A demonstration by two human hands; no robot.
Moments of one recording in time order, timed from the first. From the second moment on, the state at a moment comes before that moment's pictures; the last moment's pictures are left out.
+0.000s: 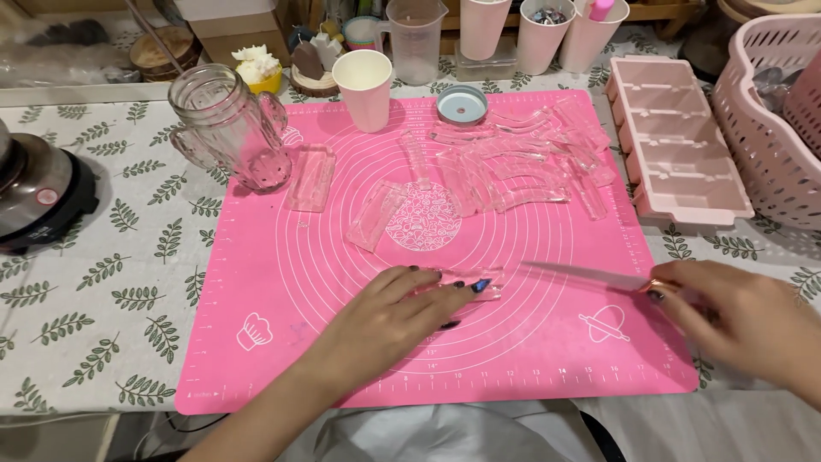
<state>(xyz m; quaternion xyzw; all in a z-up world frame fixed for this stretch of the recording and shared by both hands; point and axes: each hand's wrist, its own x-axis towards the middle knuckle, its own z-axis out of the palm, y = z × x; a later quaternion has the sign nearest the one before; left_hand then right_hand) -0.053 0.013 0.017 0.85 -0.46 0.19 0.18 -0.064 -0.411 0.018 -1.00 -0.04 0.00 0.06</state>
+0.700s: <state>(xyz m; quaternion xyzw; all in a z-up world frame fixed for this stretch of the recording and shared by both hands) -0.077 0.018 0.017 0.86 -0.39 0.24 0.25 -0.048 -0.255 0.044 -0.93 -0.29 -0.17 0.14</state>
